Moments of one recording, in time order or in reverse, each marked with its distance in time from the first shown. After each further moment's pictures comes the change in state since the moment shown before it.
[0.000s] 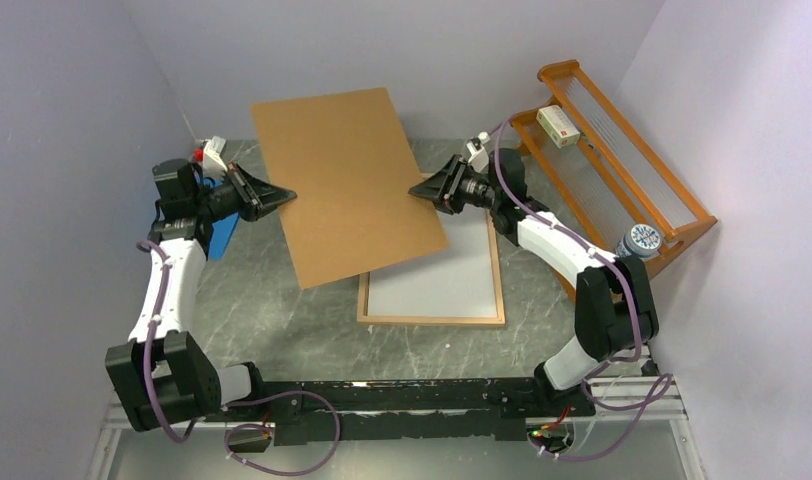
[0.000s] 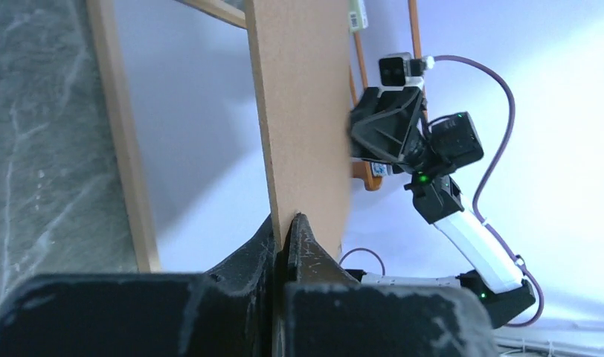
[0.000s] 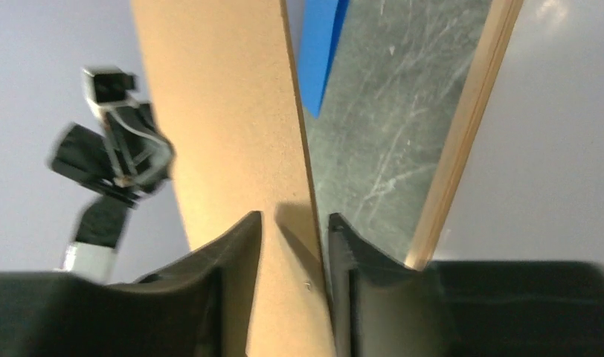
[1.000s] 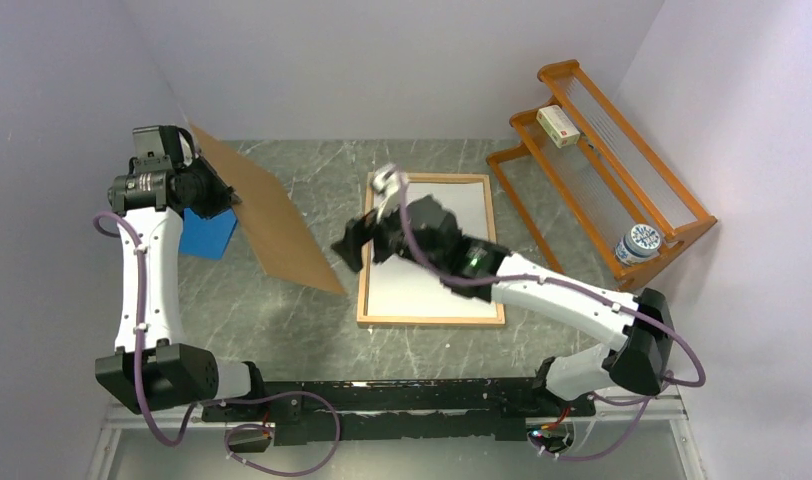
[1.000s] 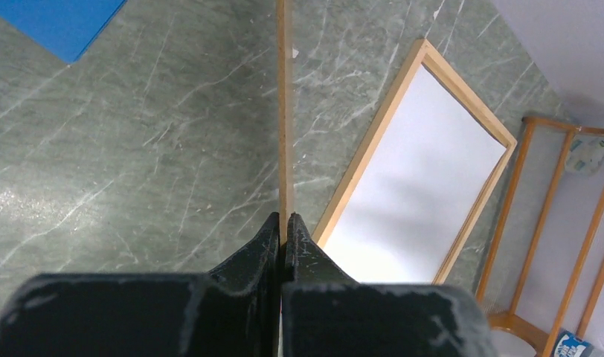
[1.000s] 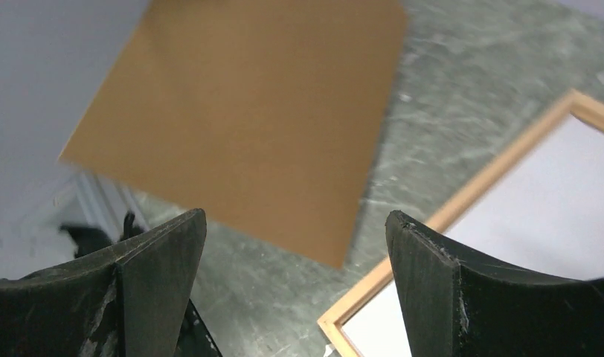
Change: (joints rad) left arm -0.037 0.047 0.564 -0.884 -0.831 0.265; right arm 0.636 -0.197 0.172 -0.344 0.739 -0.695
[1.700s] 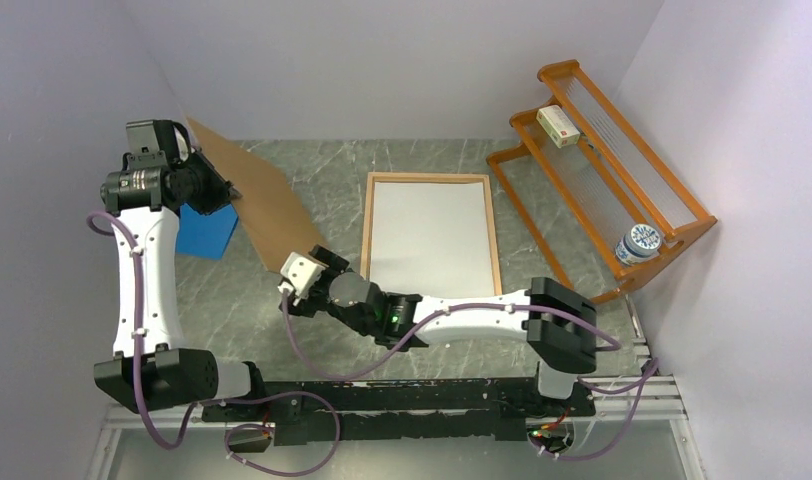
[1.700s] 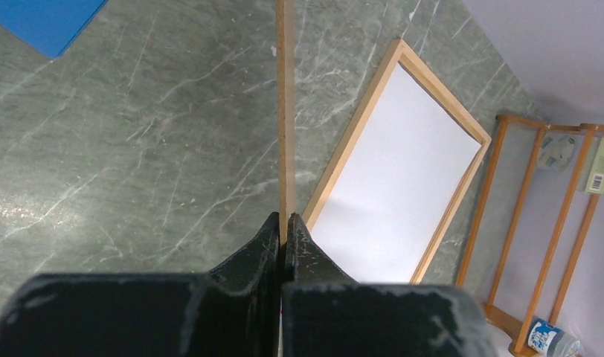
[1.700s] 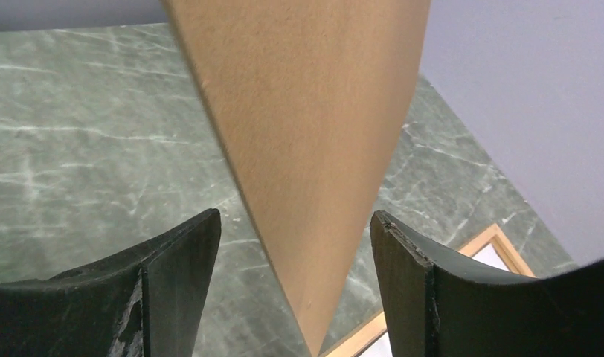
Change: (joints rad) left arm -0.006 0.020 0.083 -0.061 0.015 -0.038; right arm 0.370 0.340 -0.080 0.536 0.307 -0.676
